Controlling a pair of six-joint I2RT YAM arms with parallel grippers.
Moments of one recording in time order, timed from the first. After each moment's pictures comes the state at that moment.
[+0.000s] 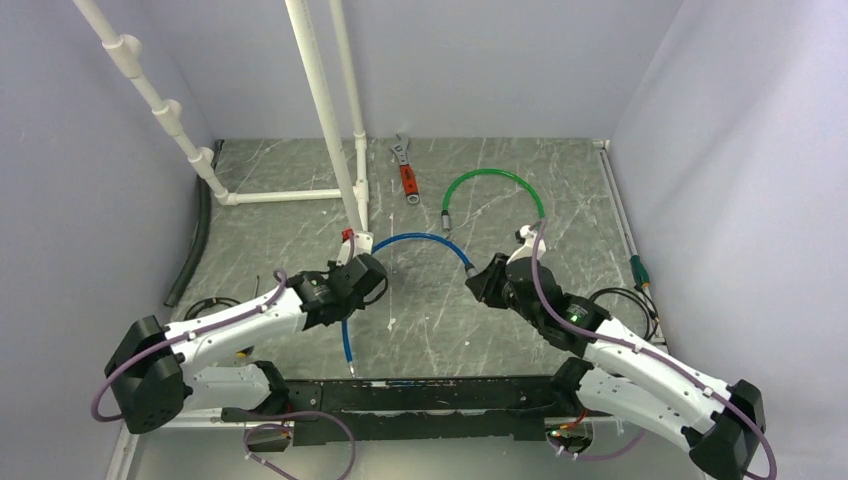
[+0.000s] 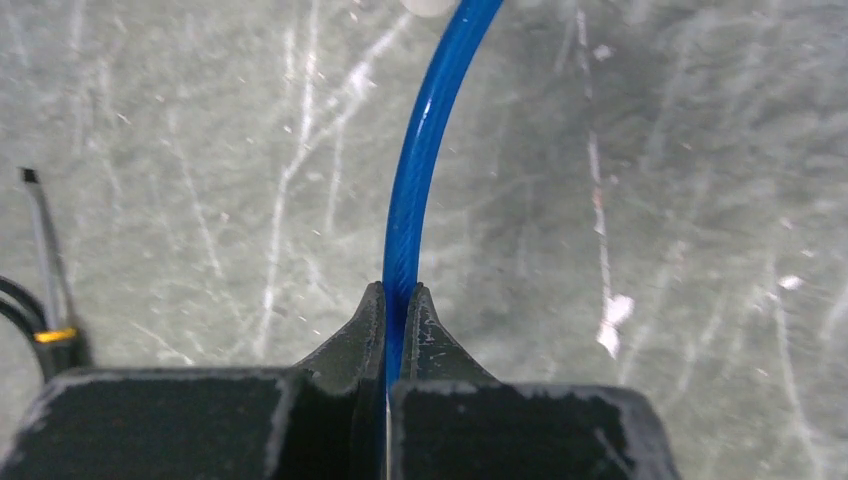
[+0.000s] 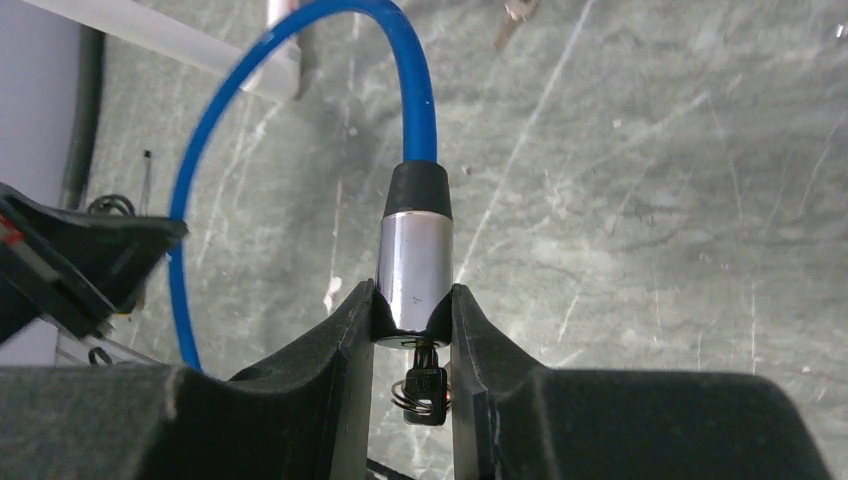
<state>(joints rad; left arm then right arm) -0.94 1.18 0.77 -0.62 -0.60 -0.63 0.81 0.78 0.61 -0.36 0.27 0.82</state>
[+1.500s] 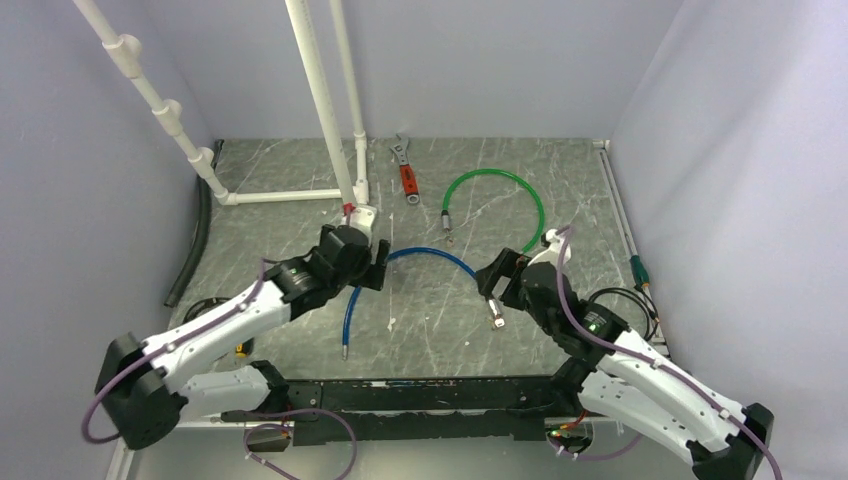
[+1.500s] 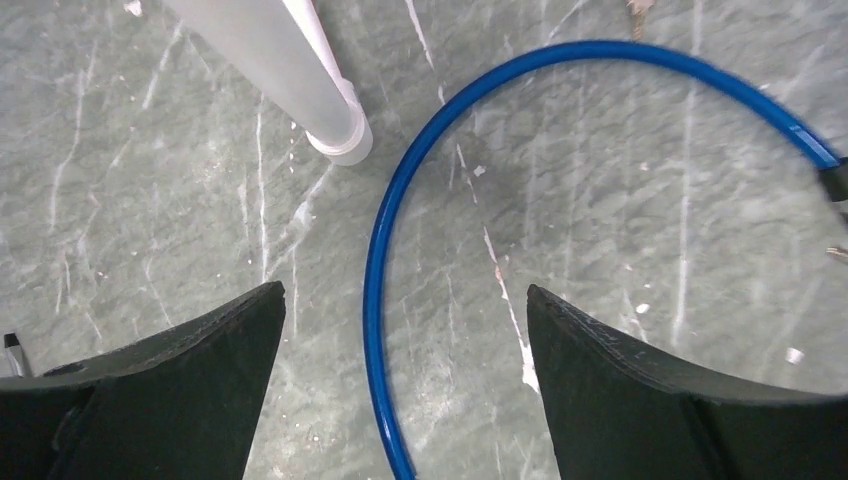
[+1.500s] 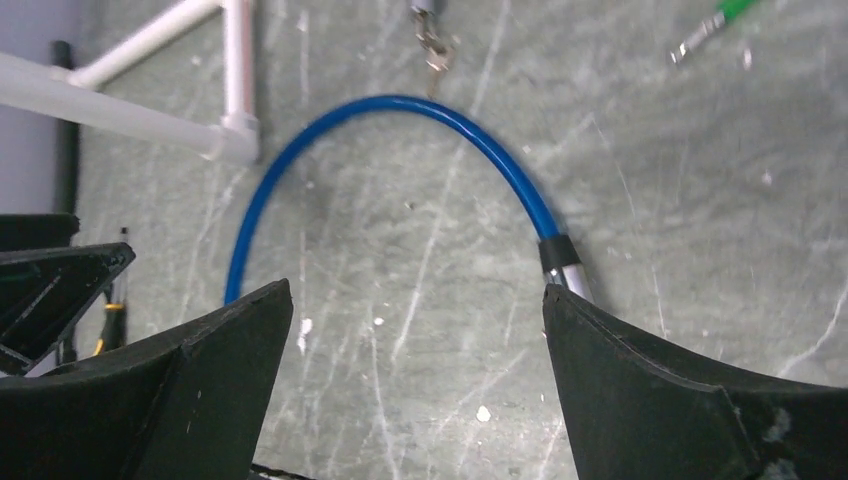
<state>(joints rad) -0.79 1.16 0.84 -0.41 -0.38 -0.33 0.79 0.67 0.55 -0.47 0.41 0.91</state>
